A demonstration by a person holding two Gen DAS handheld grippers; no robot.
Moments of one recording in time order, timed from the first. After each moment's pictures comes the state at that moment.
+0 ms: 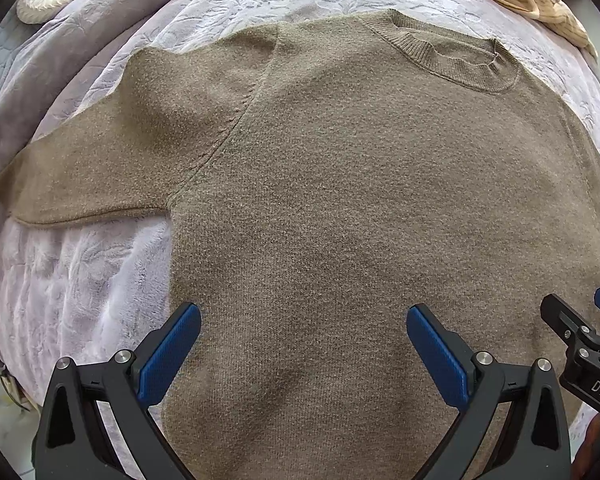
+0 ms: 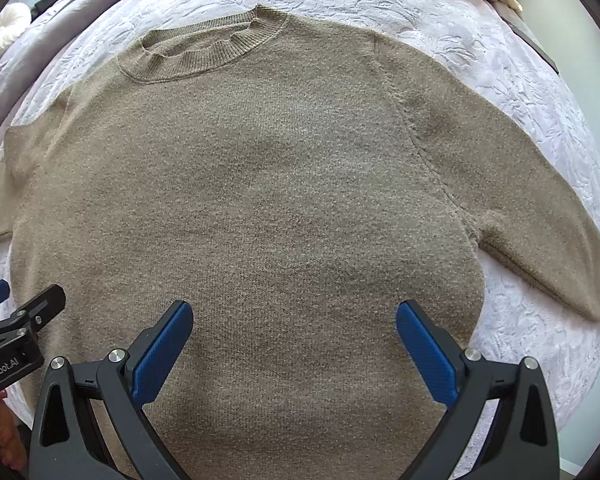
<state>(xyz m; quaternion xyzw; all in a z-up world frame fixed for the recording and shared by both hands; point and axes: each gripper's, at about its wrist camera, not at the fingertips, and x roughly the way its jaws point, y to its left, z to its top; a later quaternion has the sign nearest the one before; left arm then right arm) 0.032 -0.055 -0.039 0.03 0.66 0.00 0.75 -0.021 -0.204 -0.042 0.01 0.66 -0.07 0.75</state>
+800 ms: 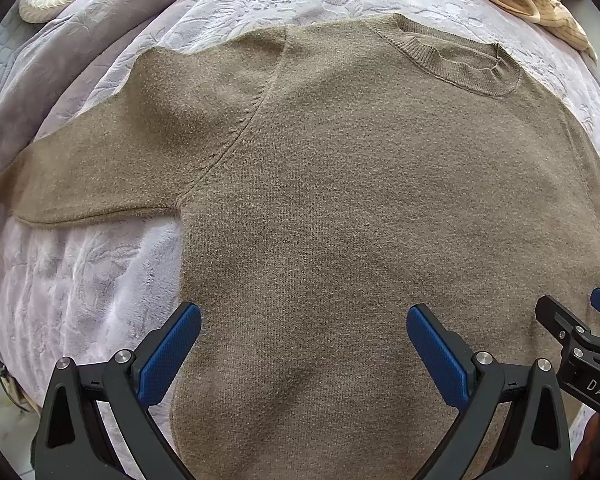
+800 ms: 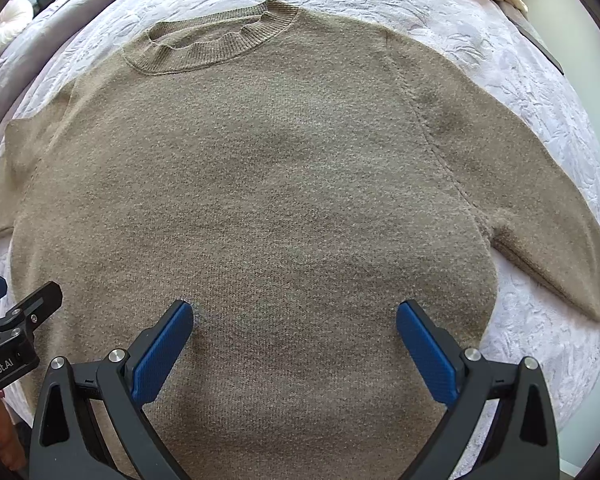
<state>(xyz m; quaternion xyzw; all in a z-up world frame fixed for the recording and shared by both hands) 0.034 -0.057 -0.034 0.02 0.65 0.00 0.76 -0.015 -0.195 -0.055 0.01 0.66 -0.06 0.75</state>
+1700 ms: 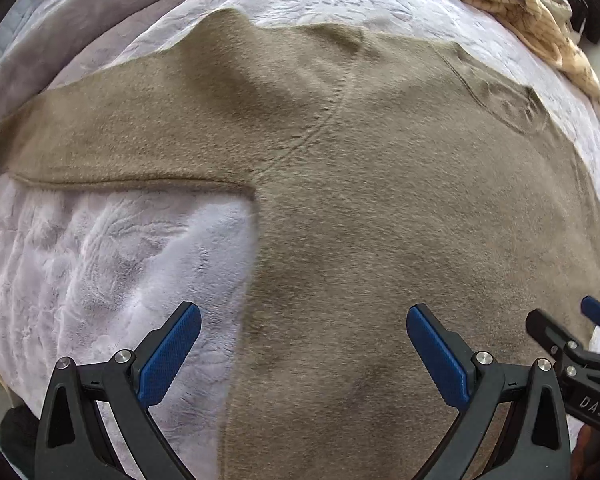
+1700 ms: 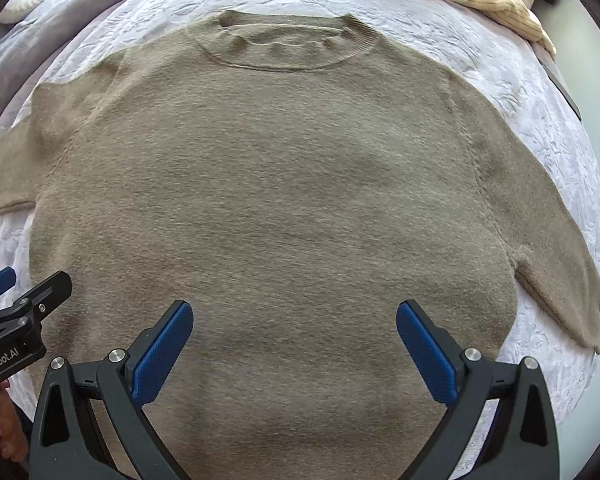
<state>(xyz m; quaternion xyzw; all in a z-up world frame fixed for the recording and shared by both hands) 0.015 0.042 -0.040 -0.07 0.65 0.01 0.76 0.003 -0.121 -0.046 -0.04 0.67 -0.03 0.74</state>
